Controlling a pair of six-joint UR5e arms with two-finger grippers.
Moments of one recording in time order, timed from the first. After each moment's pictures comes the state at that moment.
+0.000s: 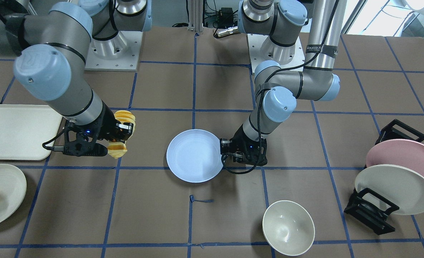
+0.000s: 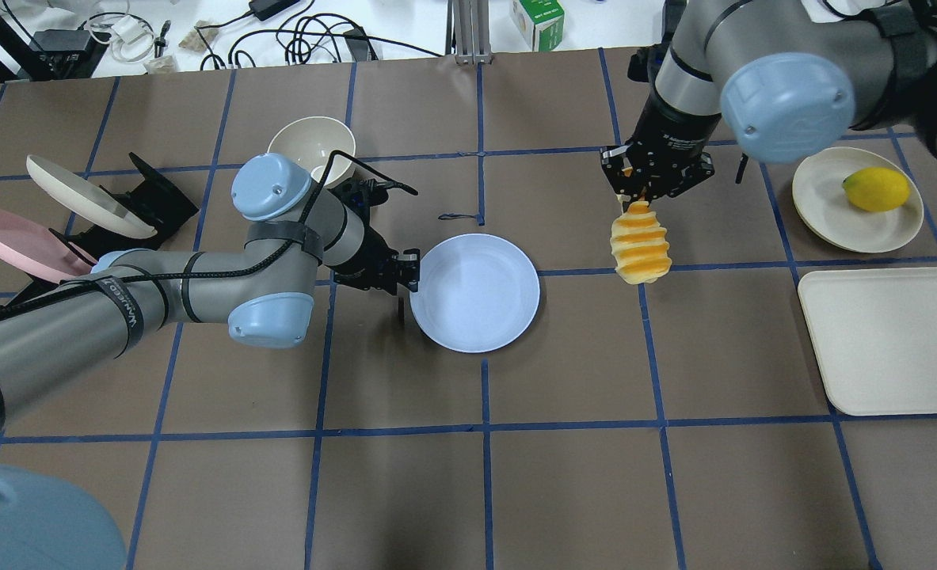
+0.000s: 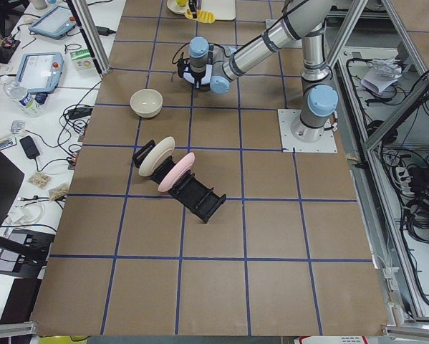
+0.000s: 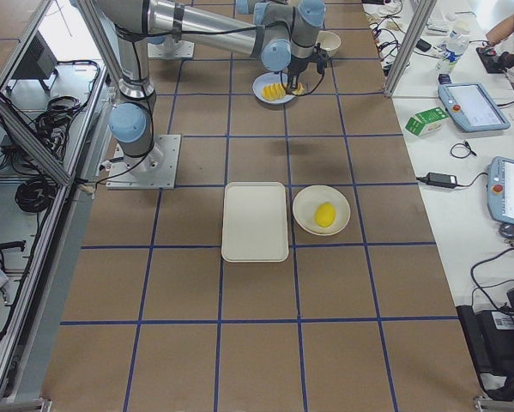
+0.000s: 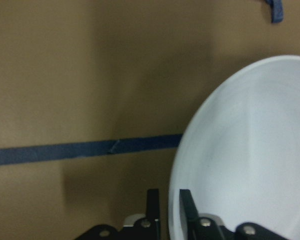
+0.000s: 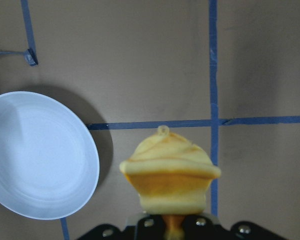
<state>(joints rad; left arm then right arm) -1.65 -1.94 -1.99 -0.70 1.31 -0.08 1.62 -1.31 1.61 -1.78 -1.45 0.08</state>
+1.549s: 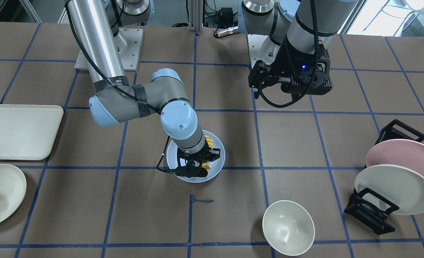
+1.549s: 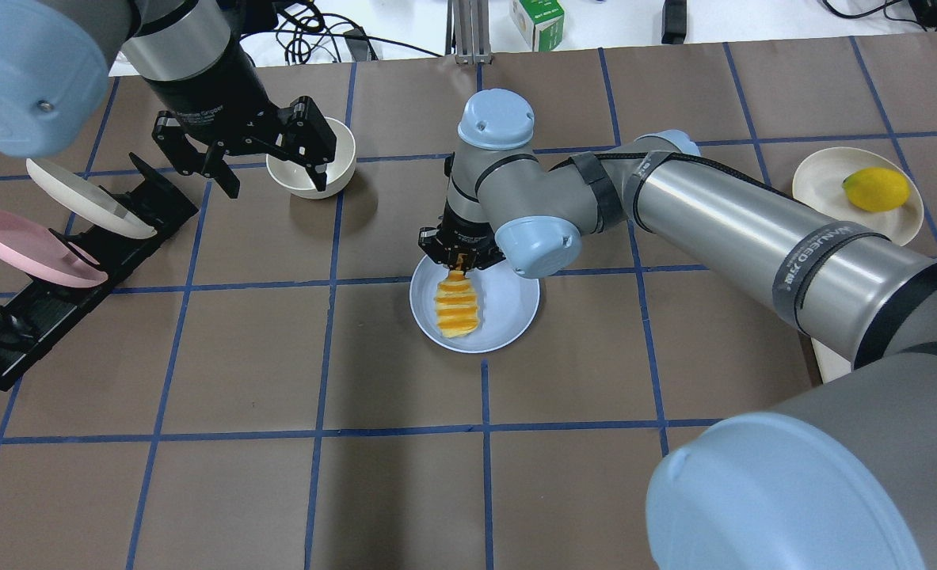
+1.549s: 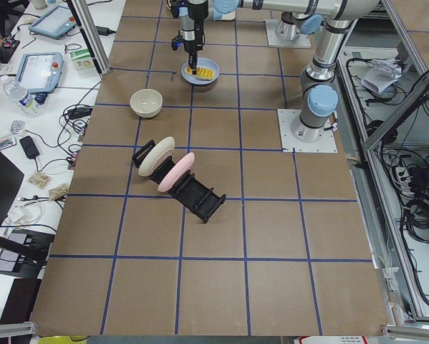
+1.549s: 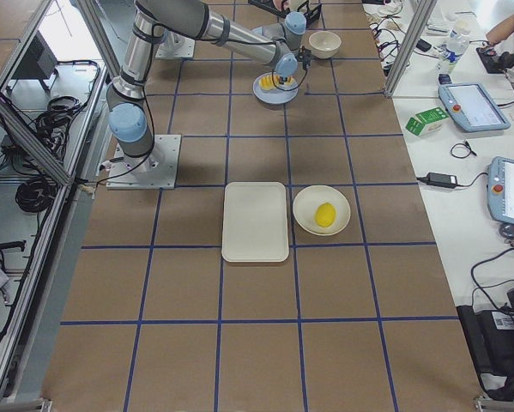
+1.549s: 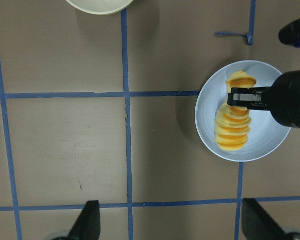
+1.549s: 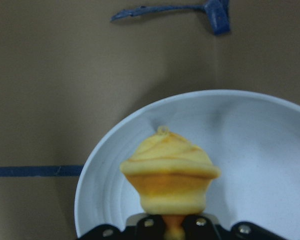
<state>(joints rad) -1.63 -1.64 -1.49 -1.62 1.52 -0.06 1.93 -1.00 1.61 -2.19 -1.35 0.45</state>
